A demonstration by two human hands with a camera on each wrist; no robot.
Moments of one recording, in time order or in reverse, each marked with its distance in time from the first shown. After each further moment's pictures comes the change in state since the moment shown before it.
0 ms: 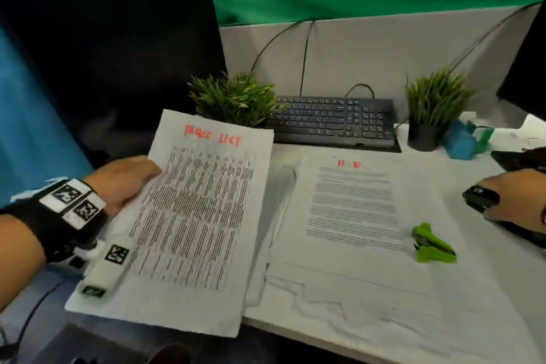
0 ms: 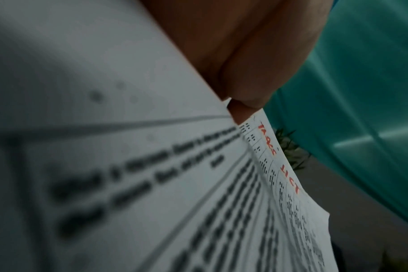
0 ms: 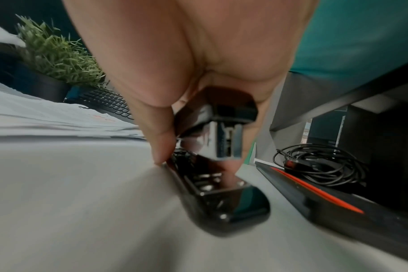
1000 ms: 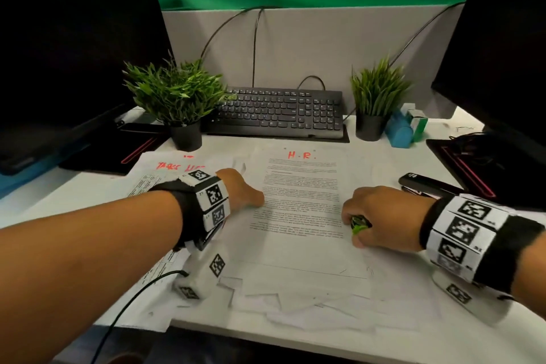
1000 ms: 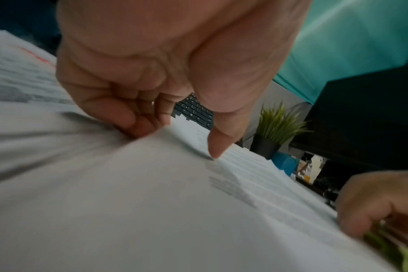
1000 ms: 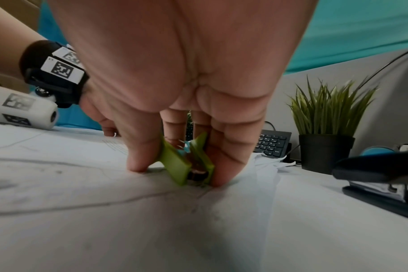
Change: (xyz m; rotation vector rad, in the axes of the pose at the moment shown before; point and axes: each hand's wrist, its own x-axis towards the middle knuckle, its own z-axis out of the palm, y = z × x) left_hand -0.082 0.092 0.214 0.763 -0.312 0.194; right_hand -0.082 -0.119 -0.021 0.191 -0.010 -0.403
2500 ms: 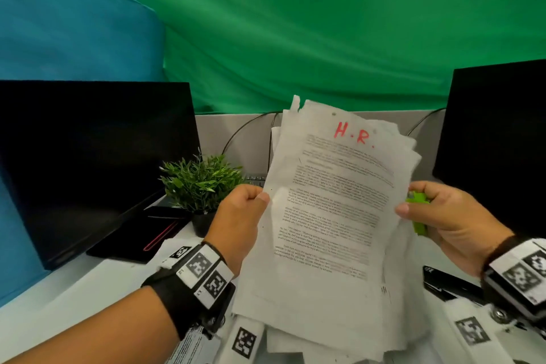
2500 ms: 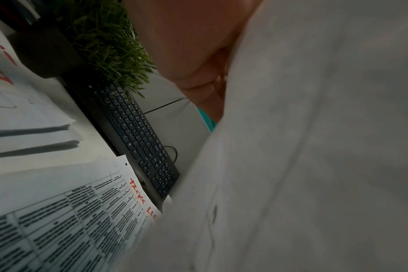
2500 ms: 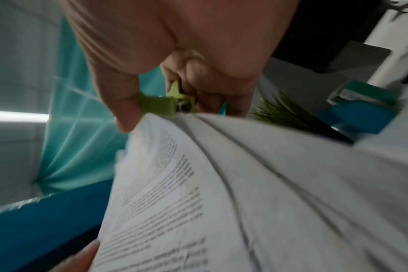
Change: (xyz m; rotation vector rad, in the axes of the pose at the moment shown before) left_hand -0.032 0.013 -0.074 -1.097 0.340 0.385; right_hand -0.021 0.049 -0.081 1.498 0.713 -0.098
